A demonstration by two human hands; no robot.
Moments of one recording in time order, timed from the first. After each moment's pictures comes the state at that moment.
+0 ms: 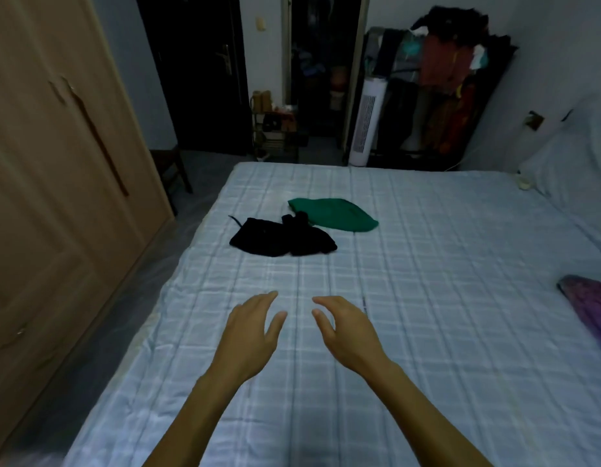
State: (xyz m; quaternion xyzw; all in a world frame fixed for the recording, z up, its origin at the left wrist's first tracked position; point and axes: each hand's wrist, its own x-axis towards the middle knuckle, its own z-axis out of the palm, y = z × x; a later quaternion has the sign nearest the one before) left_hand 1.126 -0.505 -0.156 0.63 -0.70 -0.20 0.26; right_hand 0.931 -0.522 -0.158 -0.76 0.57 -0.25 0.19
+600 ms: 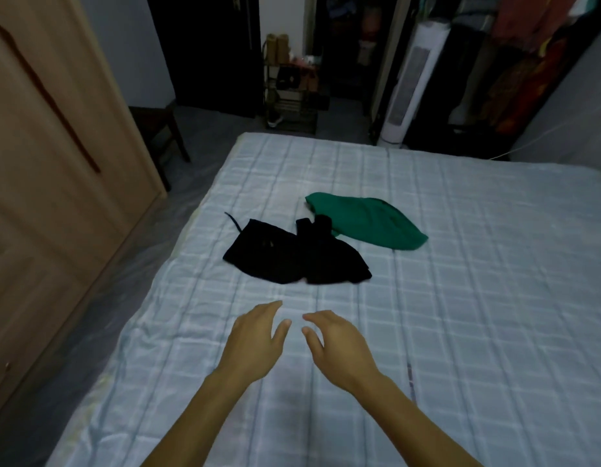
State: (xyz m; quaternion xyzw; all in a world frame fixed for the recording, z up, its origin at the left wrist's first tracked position) left_hand 1.163 -0.831 -0.282 0.67 -0.66 -0.28 0.18; right_hand 0.992 -0.841 -0.285 -0.77 0.56 -0.14 0.26
